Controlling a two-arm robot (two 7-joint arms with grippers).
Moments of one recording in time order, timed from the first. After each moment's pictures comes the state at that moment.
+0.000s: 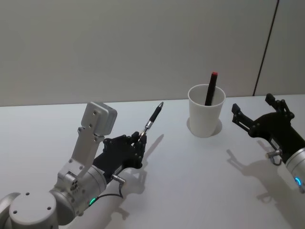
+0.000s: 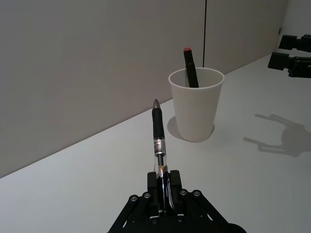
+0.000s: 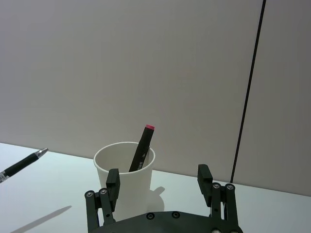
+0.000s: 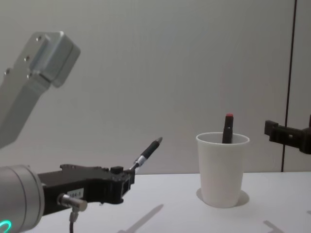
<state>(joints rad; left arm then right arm) -0.04 0.46 0.39 -1.83 -0.38 0.29 -0.09 -0.01 0.34 -0.23 -1.77 0.29 0.03 0.07</state>
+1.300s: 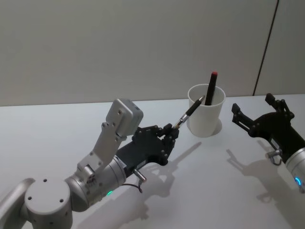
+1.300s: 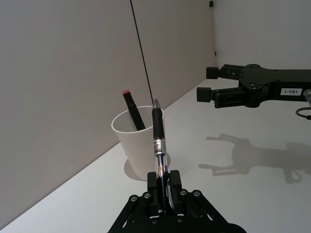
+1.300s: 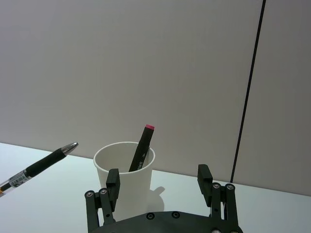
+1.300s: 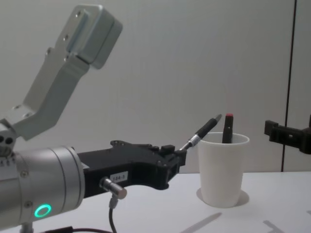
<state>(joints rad) -0.12 0.41 0.41 -1.76 -0.26 0.17 -0.34 -0.01 0.34 -0.23 -1.77 0.29 0.03 0.07</state>
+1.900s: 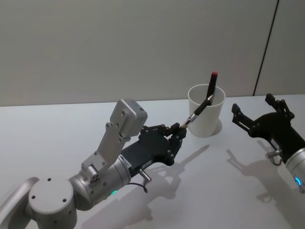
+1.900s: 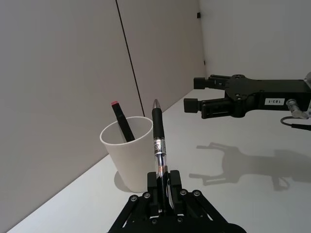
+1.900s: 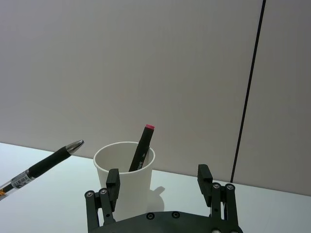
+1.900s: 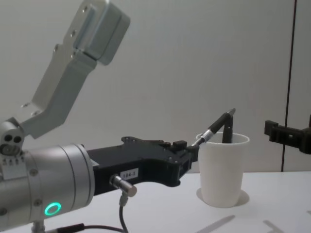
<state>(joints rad) -0.13 0.39 0.42 -1.74 -0.26 0.13 -0.39 -0.01 0.34 -0.23 -1.77 0.29 0.03 0.07</state>
